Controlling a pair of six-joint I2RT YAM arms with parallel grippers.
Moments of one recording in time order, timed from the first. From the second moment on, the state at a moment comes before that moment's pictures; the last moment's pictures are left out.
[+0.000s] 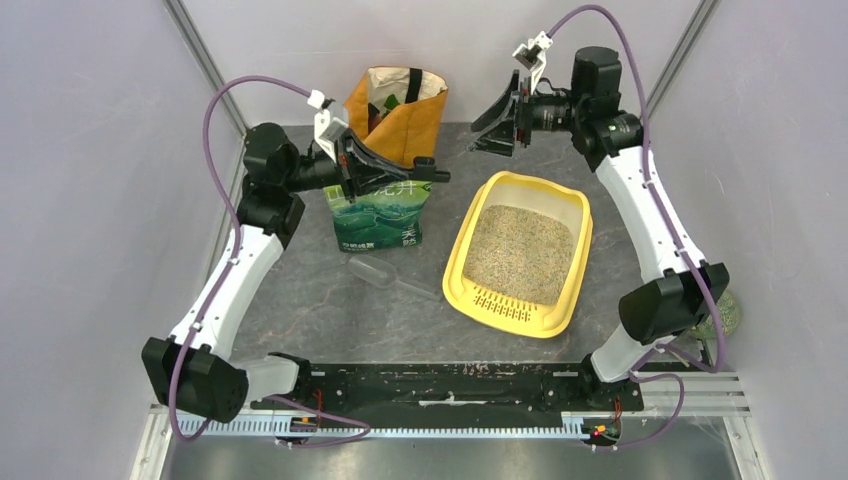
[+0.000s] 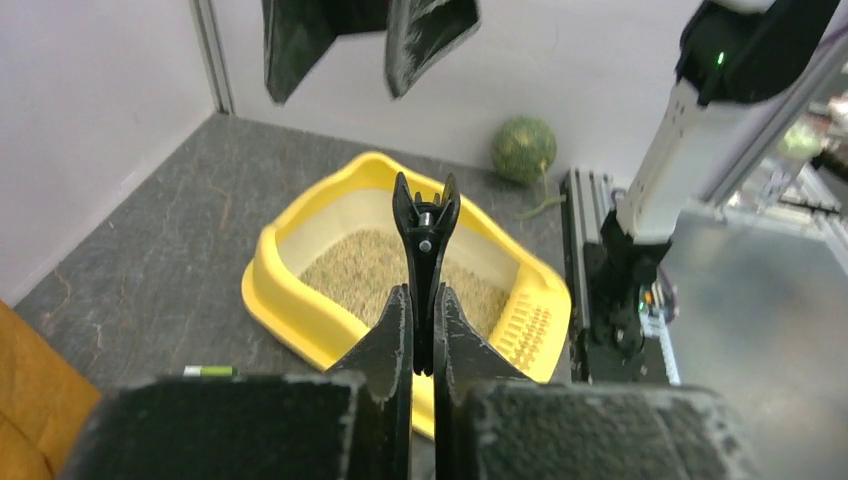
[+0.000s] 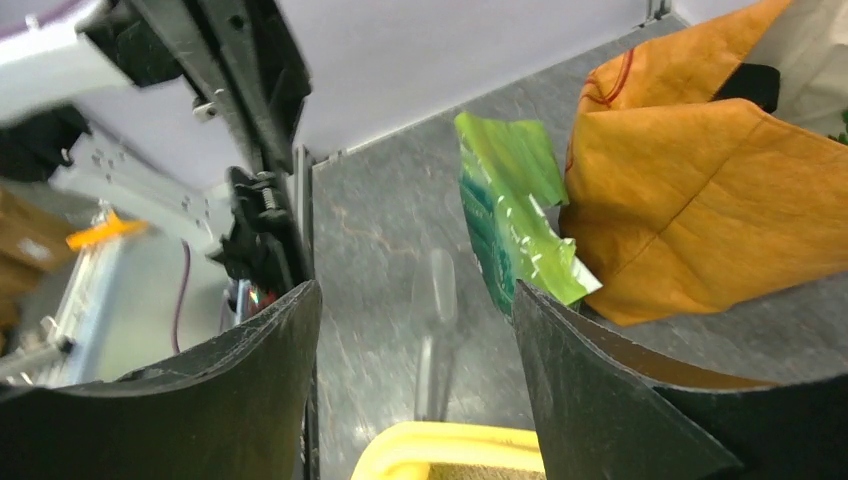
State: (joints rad) left arm -0.25 1.25 1.21 0.24 1.14 -0.30; right arm 0.23 1.65 1.78 -0.28 -1.17 0.21
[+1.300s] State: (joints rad) left arm -0.33 1.21 1.22 -0.21 1.14 0.32; right arm 0.53 1.55 1.72 -0.63 -1.02 -0.33
